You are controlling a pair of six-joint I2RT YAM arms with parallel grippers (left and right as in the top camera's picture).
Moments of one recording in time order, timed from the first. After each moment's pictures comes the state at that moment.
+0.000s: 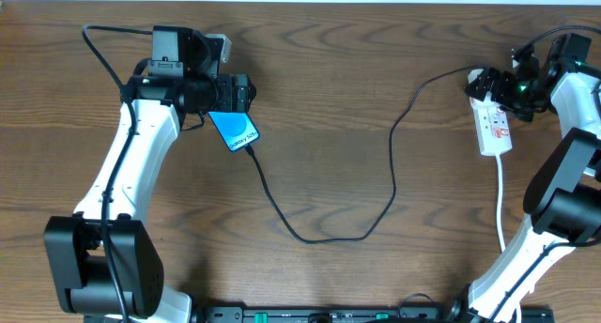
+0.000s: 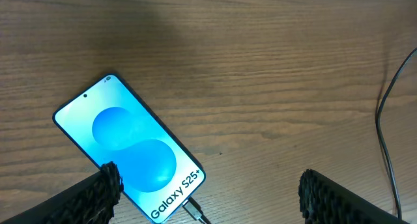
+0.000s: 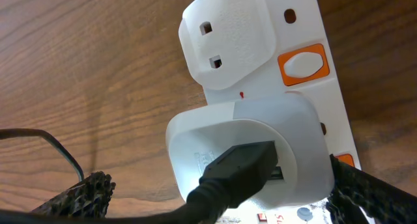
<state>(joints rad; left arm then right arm) -0.07 1.69 1.34 -0.64 0.36 -0.03 -0.38 2.17 1.69 -0.79 -0.44 -0.01</state>
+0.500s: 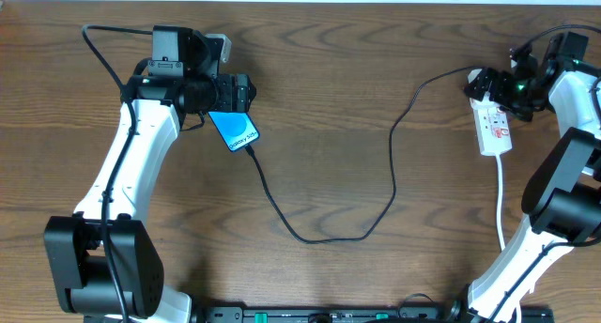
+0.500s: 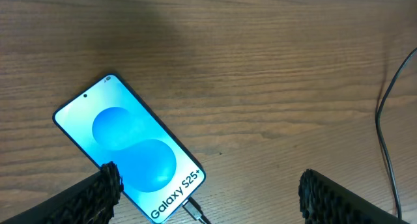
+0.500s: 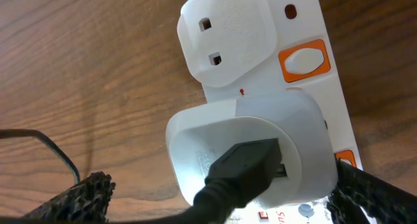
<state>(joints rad) -0.07 1.69 1.34 -0.64 0.36 -0.03 -0.36 2.17 1.70 -0.81 -0.40 0.00</state>
